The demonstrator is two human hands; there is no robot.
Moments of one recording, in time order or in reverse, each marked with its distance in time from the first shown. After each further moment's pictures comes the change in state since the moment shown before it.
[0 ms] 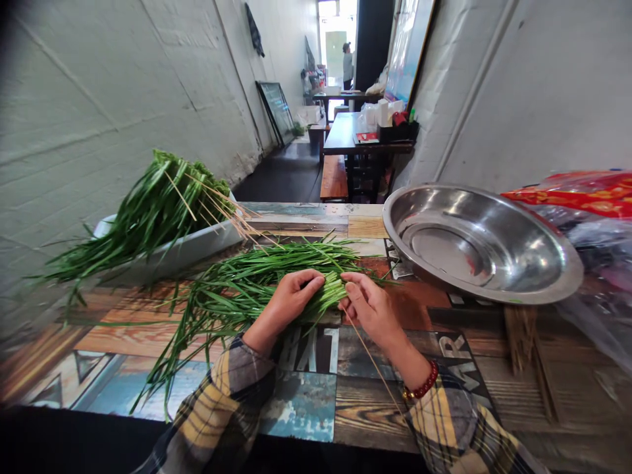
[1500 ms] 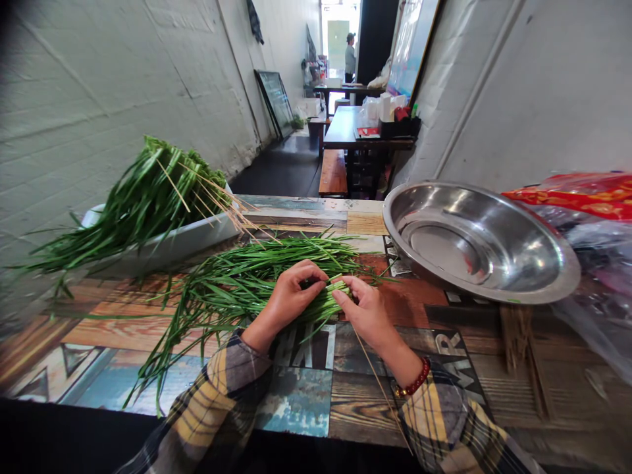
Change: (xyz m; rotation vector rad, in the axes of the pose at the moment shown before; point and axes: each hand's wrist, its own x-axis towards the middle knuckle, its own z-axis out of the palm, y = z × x) left_hand -0.001 -0.001 0.006 0.062 0.094 0.177; right_hand 0.002 0.017 0.010 0.065 0.009 0.061
